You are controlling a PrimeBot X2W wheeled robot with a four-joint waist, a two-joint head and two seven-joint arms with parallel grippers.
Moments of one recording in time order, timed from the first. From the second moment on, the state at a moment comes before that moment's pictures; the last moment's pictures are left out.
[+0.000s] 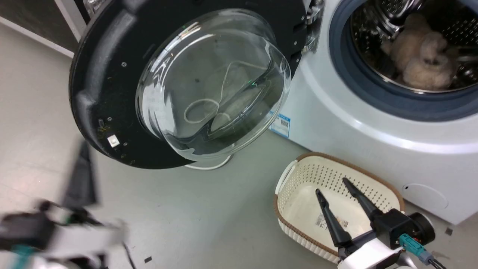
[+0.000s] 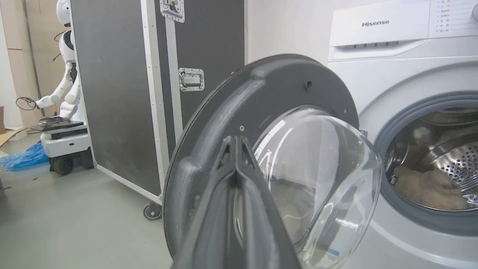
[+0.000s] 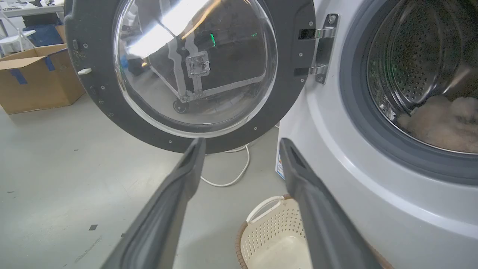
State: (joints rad) left arm -0.02 0.13 0.07 -0.24 -0.16 0.01 -0.23; right arm -0.07 -0.09 0.18 0.16 0.05 0.13 -0.23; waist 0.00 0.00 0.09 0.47
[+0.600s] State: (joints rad) left arm -0.64 0.42 0.57 0.31 -0.94 0.06 0.24; right arm -0.13 -0.12 0.20 0.14 0.05 0.13 -0.25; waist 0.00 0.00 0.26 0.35
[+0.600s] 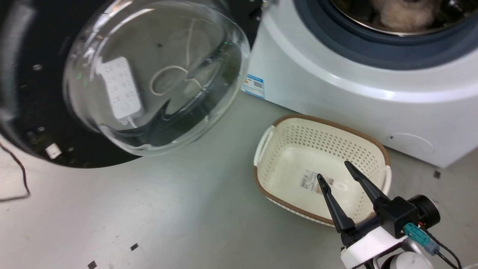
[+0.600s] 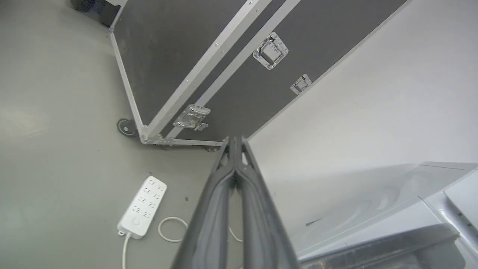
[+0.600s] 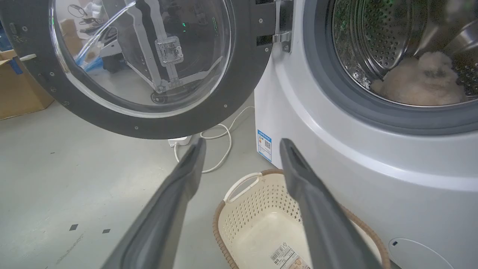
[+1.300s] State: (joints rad) left arm -0.57 0.38 0.61 0.38 -1.29 0.07 0.79; right arm -0.14 -0.11 0.18 0.17 0.05 0.13 -0.26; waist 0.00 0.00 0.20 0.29
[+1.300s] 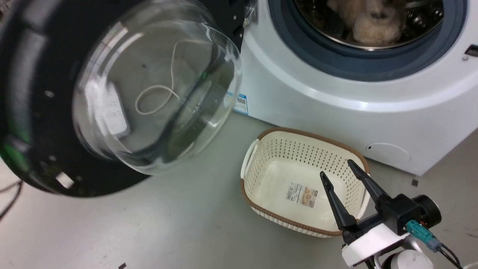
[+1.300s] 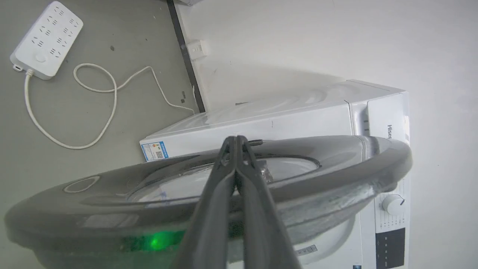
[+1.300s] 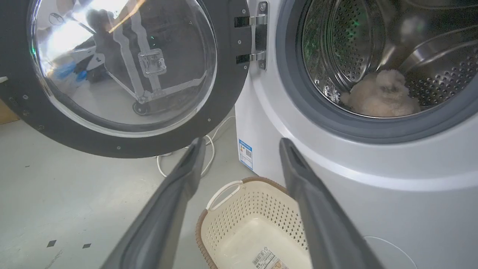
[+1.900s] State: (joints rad) left arm -0.18 0.08 0.42 -0.08 -1.43 0.14 1.10; right arm -0.09 -0.07 0.12 0.18 0.05 0.13 -0.26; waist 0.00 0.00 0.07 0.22
